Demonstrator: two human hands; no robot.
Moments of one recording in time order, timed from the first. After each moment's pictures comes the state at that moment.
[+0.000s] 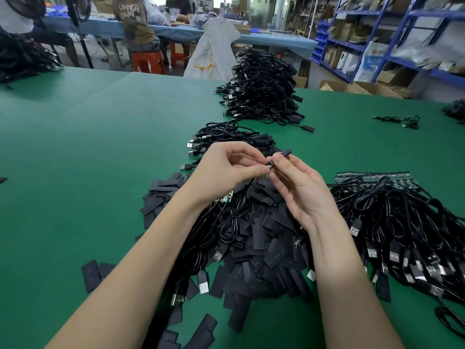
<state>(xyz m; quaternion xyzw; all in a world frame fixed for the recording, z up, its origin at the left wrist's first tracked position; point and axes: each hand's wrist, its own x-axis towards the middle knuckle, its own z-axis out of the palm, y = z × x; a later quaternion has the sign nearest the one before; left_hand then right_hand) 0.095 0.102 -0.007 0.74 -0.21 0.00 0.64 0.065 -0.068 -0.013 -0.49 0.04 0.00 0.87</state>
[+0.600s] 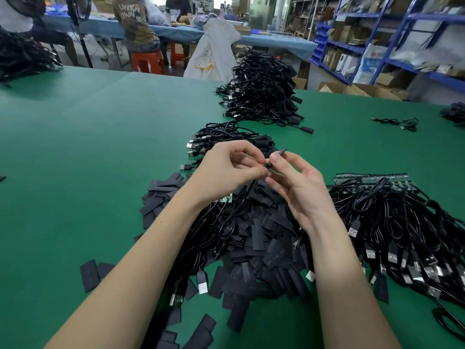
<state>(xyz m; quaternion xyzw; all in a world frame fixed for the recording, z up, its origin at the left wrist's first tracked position) 0.096 0.102 -0.006 0.77 -0.20 0.01 0.61 0.064 -0.065 -0.013 -0.55 0.01 -0.03 0.84</state>
